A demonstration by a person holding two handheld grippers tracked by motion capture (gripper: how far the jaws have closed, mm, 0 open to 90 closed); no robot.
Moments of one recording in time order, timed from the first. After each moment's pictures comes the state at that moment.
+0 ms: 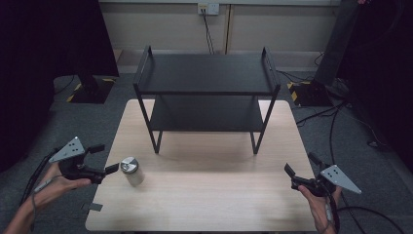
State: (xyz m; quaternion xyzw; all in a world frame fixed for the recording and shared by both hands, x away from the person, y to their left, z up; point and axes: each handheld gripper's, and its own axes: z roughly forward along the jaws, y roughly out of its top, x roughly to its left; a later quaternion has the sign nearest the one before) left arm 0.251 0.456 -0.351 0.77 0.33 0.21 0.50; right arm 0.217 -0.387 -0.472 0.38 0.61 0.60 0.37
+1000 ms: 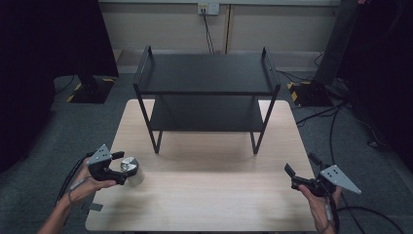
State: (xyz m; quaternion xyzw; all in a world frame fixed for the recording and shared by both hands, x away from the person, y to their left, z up) left arm 0.291 0.429 -0.422 0.78 0.35 0.19 0.48; right arm 0.216 -0.386 -0.471 0.38 0.61 0.59 0.37
